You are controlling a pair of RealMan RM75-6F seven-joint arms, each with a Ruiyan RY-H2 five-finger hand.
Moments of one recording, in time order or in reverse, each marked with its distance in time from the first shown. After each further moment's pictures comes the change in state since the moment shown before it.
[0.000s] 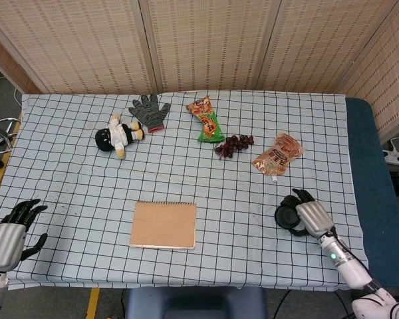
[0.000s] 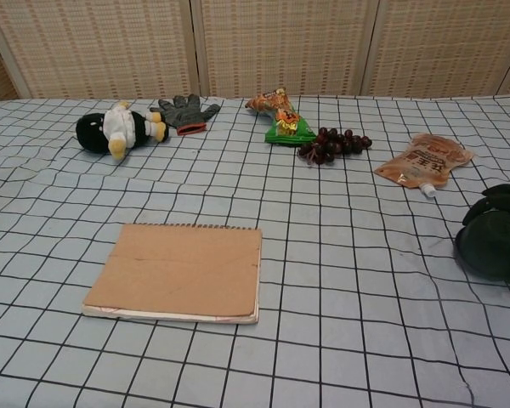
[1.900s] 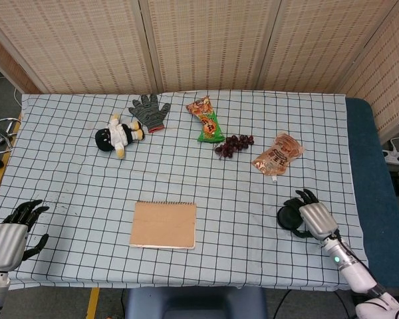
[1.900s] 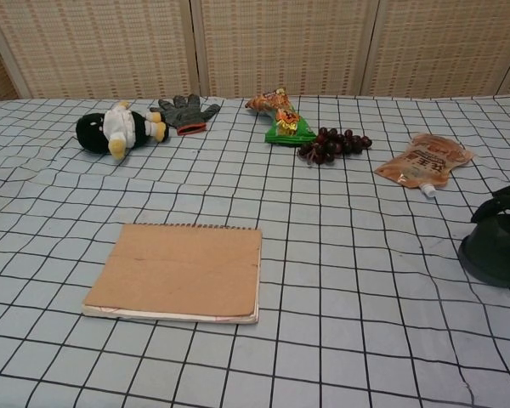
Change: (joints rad) left arm -0.003 -0.001 0.005 0.000 0.000 -0.008 0.010; right arm -0.022 0.030 -0.003 -0.040 -0.008 0.021 -0.035
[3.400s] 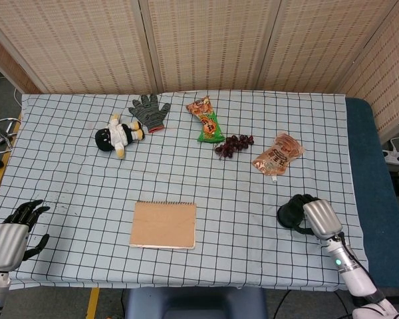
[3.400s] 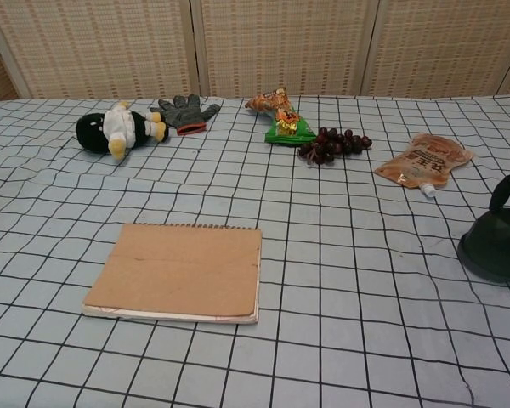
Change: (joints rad) left arm -0.003 0.000 0.001 -0.003 0.001 -0.004 0.006; right arm -0.051 -0.047 0.035 0.032 -0.033 0.170 -0.016
